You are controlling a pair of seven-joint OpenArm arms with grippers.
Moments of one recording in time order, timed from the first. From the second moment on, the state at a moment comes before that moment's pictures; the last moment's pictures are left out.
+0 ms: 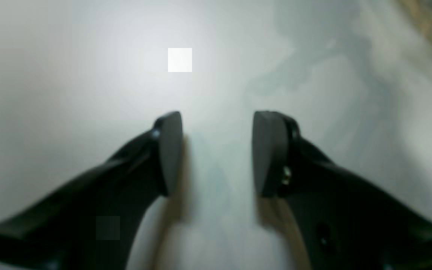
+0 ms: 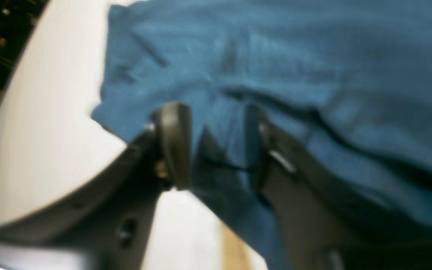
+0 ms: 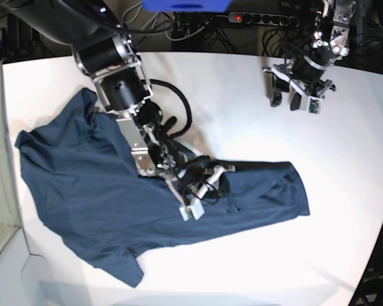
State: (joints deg) left arm 25.8 -20.6 0.9 93.4 -22.7 -10.3 15.6; right arm 25.4 -7.0 -17.2 45.7 24.6 16.9 -22.5
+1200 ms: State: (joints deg) left arm 24.1 -21.6 -10.2 91.2 -22.7 -10.3 15.8; right arm -5.1 -6.7 -25.8 99.4 24.2 16.7 -42.0
